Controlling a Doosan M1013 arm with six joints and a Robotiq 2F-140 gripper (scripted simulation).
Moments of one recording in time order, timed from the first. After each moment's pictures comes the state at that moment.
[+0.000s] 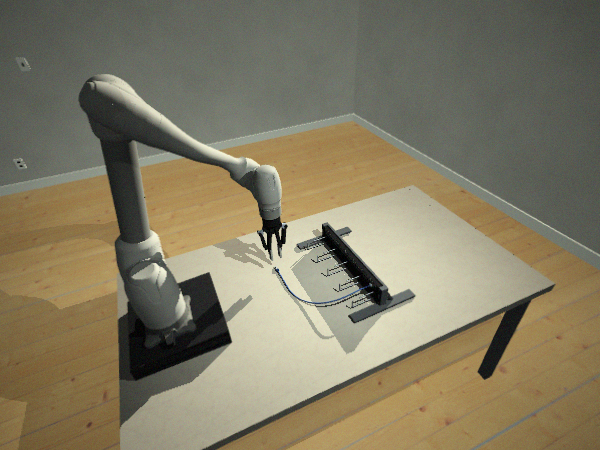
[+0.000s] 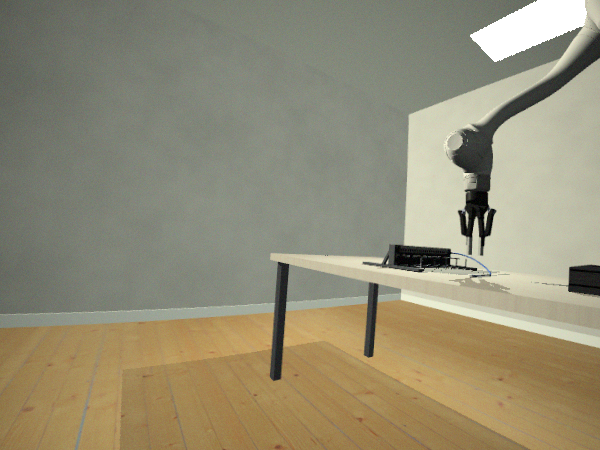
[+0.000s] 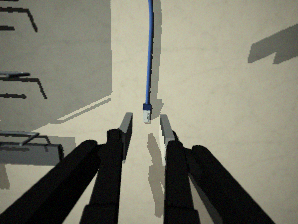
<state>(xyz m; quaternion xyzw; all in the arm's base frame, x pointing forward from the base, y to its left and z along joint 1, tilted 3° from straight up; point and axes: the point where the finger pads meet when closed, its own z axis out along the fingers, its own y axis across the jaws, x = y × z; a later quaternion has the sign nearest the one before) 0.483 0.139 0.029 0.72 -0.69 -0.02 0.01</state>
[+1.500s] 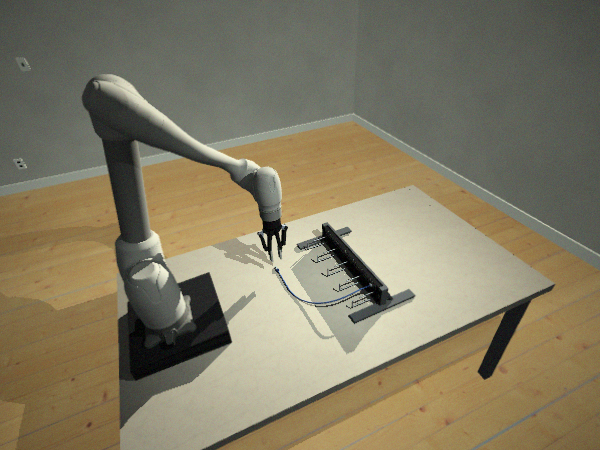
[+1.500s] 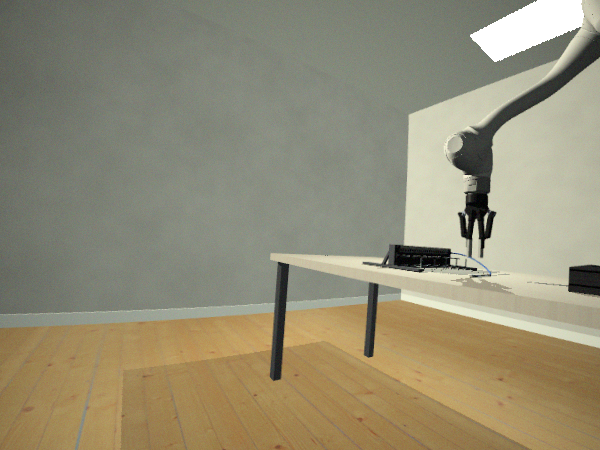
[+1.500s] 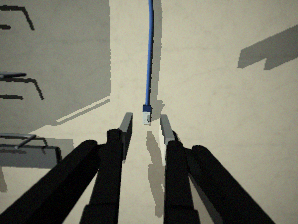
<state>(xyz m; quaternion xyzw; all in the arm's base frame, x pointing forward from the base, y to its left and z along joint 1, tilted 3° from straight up) 0.482 0.139 0.020 0.72 -0.69 -0.02 0.01</state>
